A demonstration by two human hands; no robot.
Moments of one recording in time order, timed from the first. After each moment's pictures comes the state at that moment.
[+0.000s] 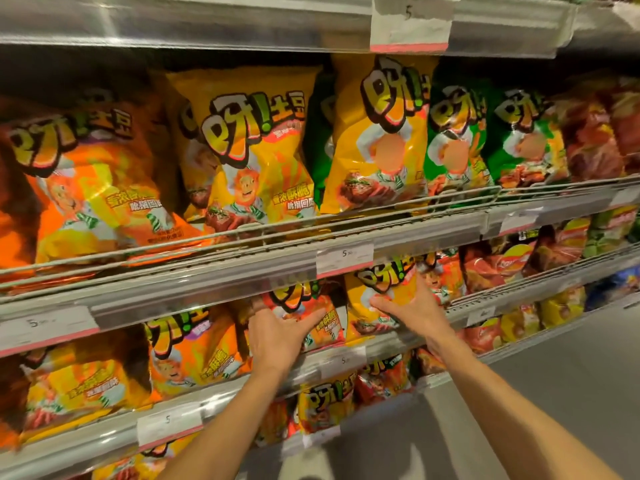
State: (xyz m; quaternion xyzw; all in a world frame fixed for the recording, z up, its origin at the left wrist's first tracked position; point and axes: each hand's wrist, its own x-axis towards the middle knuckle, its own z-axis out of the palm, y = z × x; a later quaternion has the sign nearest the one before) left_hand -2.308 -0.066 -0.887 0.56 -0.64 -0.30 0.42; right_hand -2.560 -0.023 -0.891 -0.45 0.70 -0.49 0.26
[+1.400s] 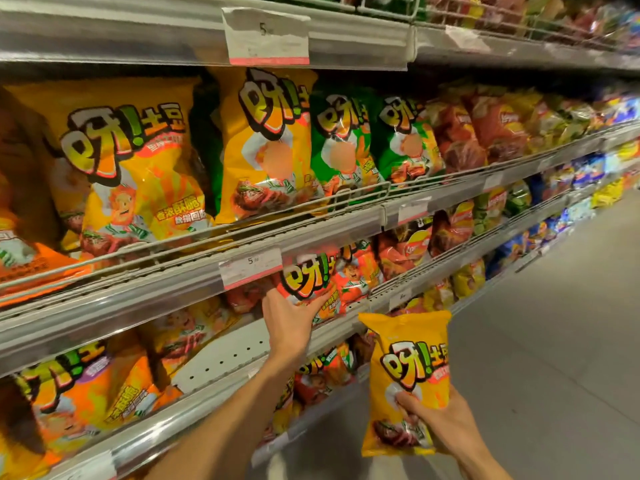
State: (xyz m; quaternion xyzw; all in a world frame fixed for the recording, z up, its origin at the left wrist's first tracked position) left_hand -2.450 -0.048 -0.893 0.49 -0.63 -0.37 0.48; right_hand -2.590 0.182 -0.970 -0.18 0.76 -0.55 0.28
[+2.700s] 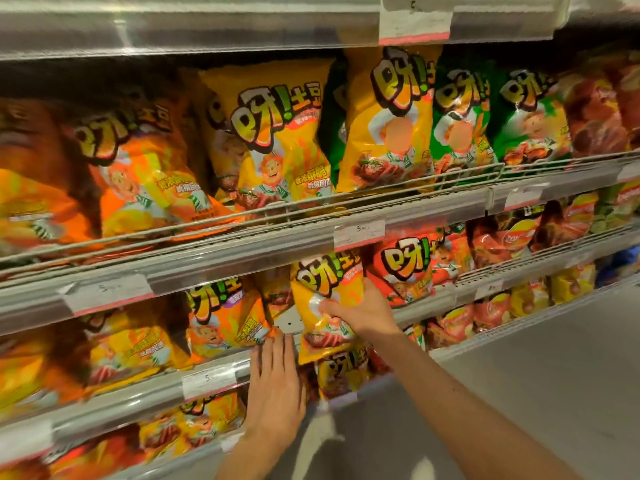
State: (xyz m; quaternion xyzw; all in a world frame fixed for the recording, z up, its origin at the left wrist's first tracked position) left_hand -2.234 0.022 -0.964 0.54 -0.83 0.07 0.07; right_hand -2.432 -0.006 -0.890 -0.44 0.70 -0.46 0.33
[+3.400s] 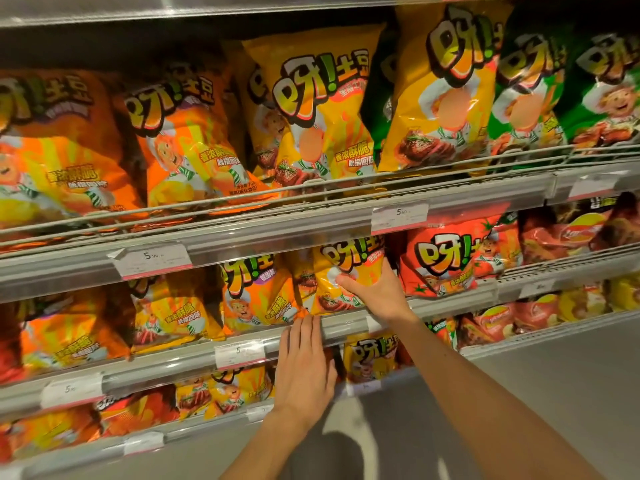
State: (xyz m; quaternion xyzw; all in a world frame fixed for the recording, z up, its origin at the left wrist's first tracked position) left_hand -2.234 0.026 -0.964 0.55 -0.83 0.04 0.10; right_hand -2.426 -0.045 -0.921 -0.49 0.63 -0.49 0.34
